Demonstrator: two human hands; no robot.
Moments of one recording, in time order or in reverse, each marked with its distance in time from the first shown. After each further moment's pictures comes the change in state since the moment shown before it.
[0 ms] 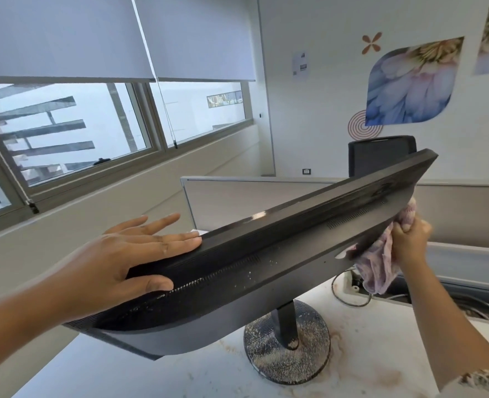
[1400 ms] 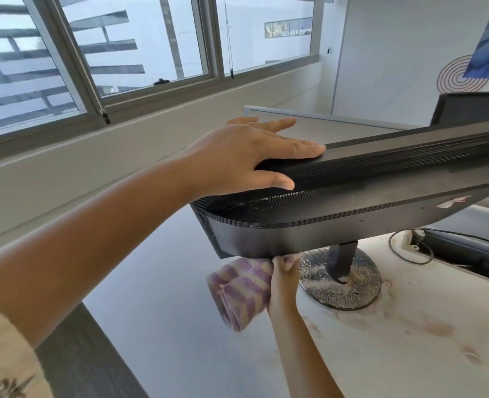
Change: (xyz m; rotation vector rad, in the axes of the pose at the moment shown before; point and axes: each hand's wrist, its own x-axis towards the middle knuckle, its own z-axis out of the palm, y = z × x) left_hand 0.001 0.011 -0.005 -0.042 -0.060 -0.086; right_hand -0.373 -0.029 0.154 0.416 -0.470 0.573
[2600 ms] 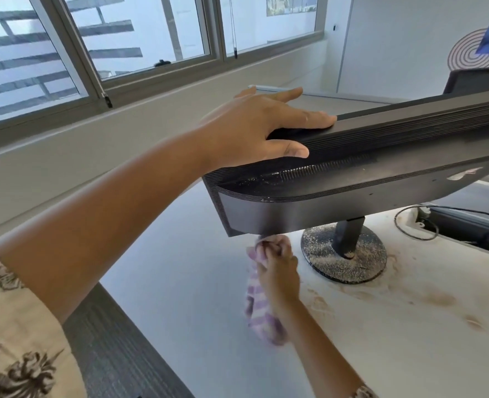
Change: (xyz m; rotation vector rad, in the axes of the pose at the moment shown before) left_hand -0.008 0.008 0.000 -0.090 -0.019 -0.090; right_hand -0.026 0.031 -0.019 -1.264 -0.254 -0.484
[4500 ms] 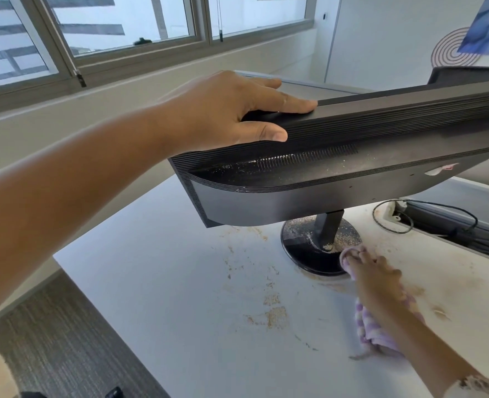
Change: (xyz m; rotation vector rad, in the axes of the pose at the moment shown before) left_hand 0.003 -0.002 0.002 -0.029 0.040 -0.016; right_hand 0.023 0.202 -0.093 -0.834 -0.162 0.192
